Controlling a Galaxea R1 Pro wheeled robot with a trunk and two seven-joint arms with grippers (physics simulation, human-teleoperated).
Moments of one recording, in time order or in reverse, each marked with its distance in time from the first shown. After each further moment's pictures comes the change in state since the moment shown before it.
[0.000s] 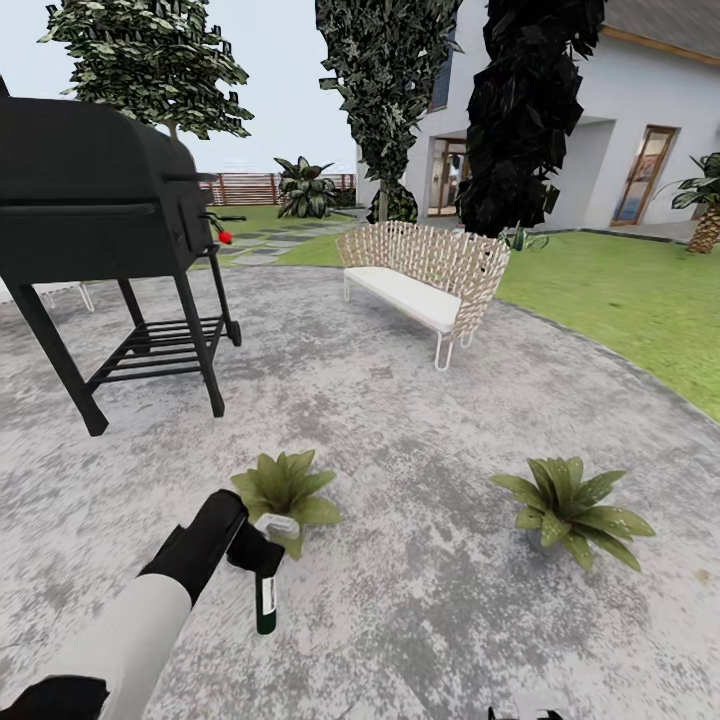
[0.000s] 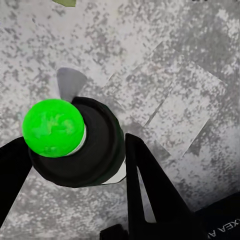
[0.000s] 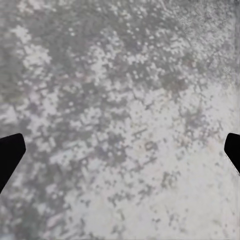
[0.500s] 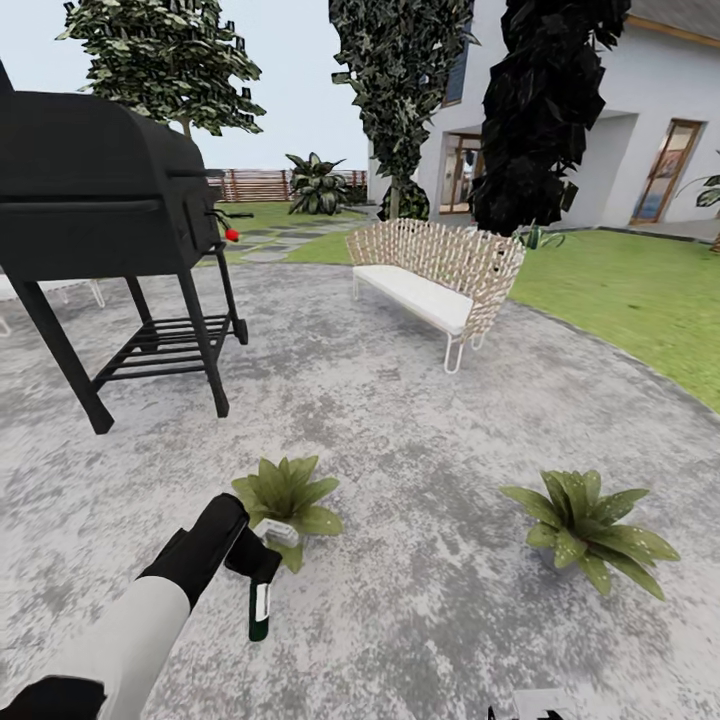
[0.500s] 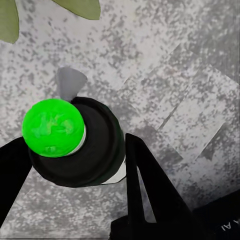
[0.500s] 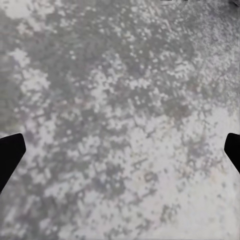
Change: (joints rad) left arm 0.004 0.011 -0.045 0.017 -0.004 -0.003 0.012; right arm 0.000 0.000 0.000 0.000 0.000 -0.001 -0.001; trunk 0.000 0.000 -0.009
